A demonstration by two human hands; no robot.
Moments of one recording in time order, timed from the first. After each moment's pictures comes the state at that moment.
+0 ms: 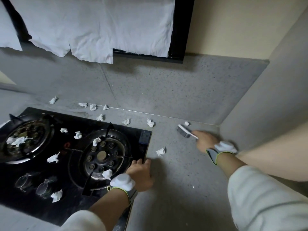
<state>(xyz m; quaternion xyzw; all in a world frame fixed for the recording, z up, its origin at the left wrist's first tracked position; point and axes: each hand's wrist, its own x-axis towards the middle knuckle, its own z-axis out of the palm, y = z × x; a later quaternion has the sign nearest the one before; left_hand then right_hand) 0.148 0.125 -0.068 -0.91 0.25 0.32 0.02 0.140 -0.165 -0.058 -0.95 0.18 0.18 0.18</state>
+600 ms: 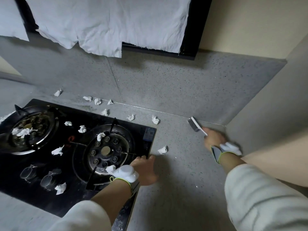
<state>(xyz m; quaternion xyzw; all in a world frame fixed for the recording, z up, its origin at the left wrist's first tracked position) 0.160 0.125 -0.055 -0.89 0.26 0.37 0.01 0.144 -0.172 -0.069 -0.93 0.29 0.12 0.19</state>
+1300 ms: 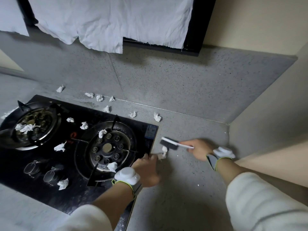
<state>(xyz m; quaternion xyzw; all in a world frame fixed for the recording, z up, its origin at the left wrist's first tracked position) 0.143 0.122 -0.062 -0.92 0.23 0.31 0.02 0.133 -0.120 -0.069 -0.91 0.12 0.26 0.29</state>
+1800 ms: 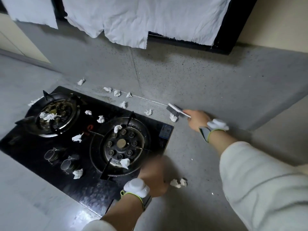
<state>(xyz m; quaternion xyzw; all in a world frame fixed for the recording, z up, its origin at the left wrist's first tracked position) 0.126 0.143 -0.081 -0.93 0.18 0.32 -0.05 0.252 -0.090 -0.042 -0.97 0.07 0.14 0.21</state>
